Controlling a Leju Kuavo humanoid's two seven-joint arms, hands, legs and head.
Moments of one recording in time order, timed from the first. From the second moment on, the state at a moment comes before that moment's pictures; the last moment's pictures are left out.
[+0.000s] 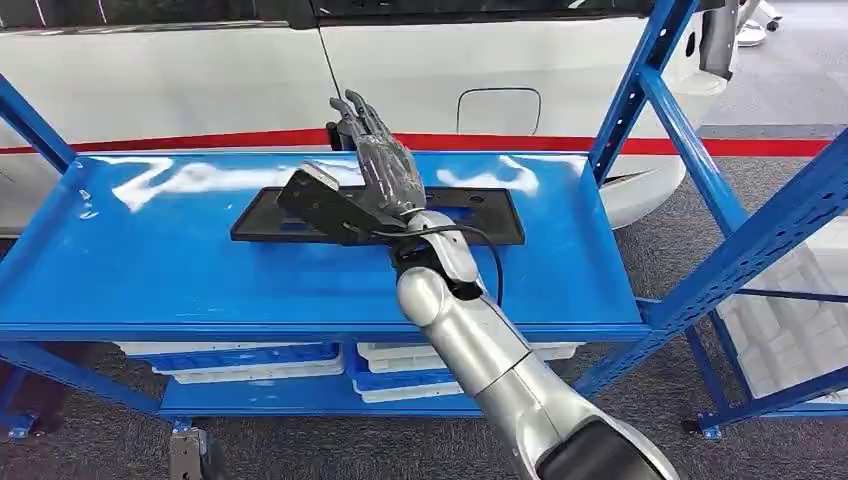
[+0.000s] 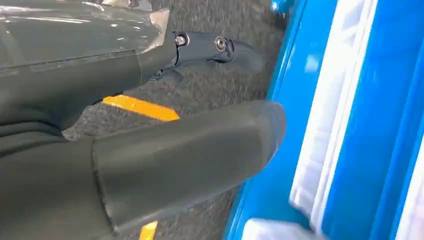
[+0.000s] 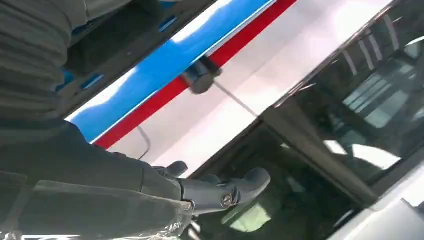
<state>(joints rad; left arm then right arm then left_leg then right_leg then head) -0.17 -0.11 0.28 -0.33 0.18 0.26 -0.53 -0.78 0.32 0.66 -1.00 0.71 -0.14 -0.03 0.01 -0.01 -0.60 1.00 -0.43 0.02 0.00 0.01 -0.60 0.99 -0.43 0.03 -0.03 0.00</state>
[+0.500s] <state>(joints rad) -0.22 -0.13 0.22 -0.33 0.12 0.26 -0.49 -0.63 0.26 0.64 -0.99 0.91 -0.15 0.03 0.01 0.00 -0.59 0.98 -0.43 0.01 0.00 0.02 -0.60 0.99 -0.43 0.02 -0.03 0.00</state>
